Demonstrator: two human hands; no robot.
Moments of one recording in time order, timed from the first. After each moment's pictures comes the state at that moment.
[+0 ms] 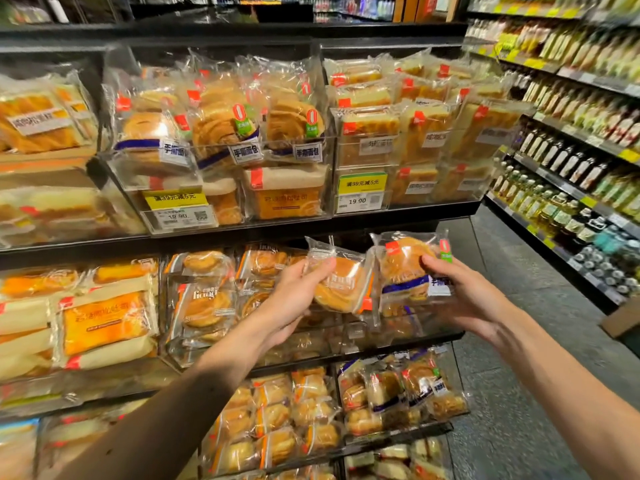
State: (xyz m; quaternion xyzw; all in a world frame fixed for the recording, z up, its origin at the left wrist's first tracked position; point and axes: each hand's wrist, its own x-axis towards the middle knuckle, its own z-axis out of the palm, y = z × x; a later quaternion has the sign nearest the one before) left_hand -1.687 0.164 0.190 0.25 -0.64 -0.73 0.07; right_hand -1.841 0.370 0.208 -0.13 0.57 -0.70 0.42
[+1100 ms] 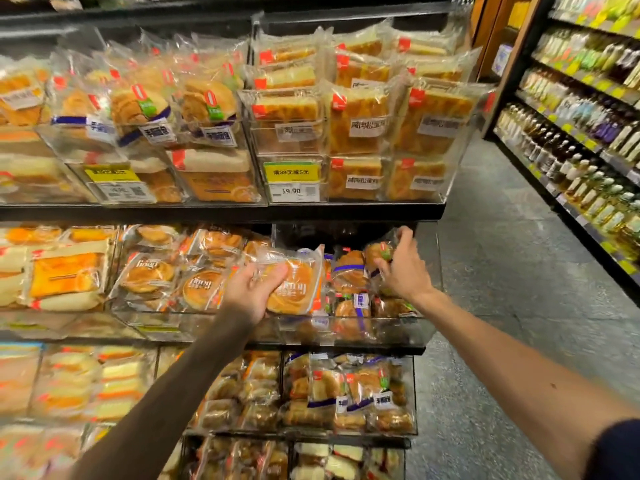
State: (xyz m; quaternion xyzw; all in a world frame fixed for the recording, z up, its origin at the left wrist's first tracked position) left_hand -1.738 0.262 0.179 0.38 -0.57 -0.68 0.26; right_hand -1.994 0.353 0.117 -0.36 0.87 -0.32 0.09
